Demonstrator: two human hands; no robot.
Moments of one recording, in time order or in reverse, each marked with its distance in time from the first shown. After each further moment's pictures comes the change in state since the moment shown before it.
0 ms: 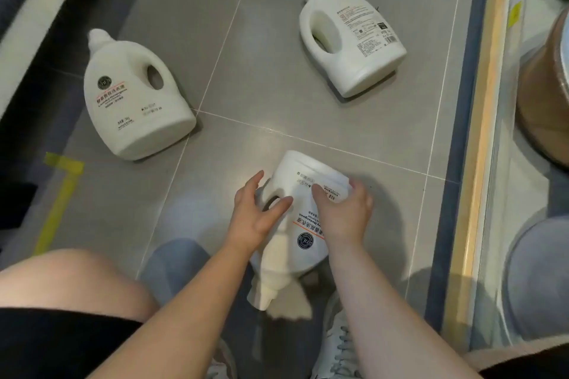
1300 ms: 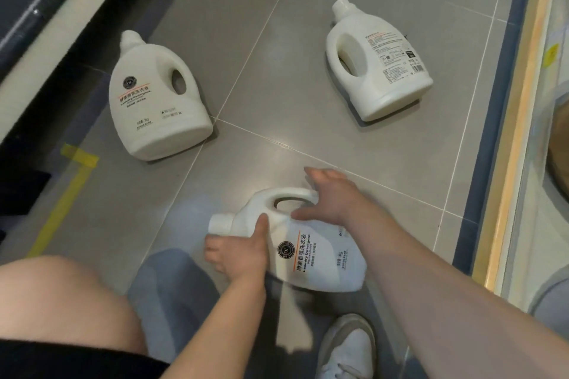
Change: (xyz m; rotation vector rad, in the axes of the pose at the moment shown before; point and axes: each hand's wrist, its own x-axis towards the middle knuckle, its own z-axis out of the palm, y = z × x) left_hand -0.007 -0.006 0.019 -0.113 0.628 -0.620; right_hand 0.058 -0.079 0.009 -0.981 -0.711 -0.574
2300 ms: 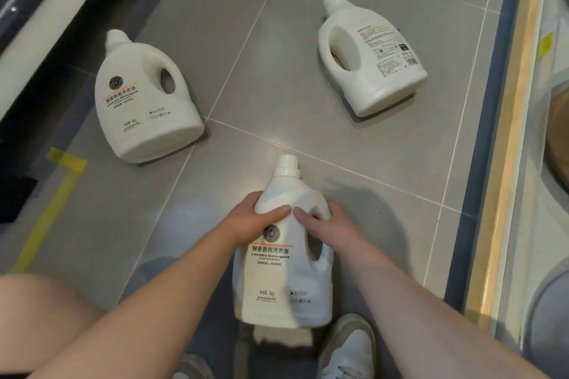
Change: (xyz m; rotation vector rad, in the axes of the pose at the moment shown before) left_hand 0.055 0.044 0.003 0.341 -0.754 0.433; right_hand -0.002 0.032 0.086 1.042 0.075 0.337
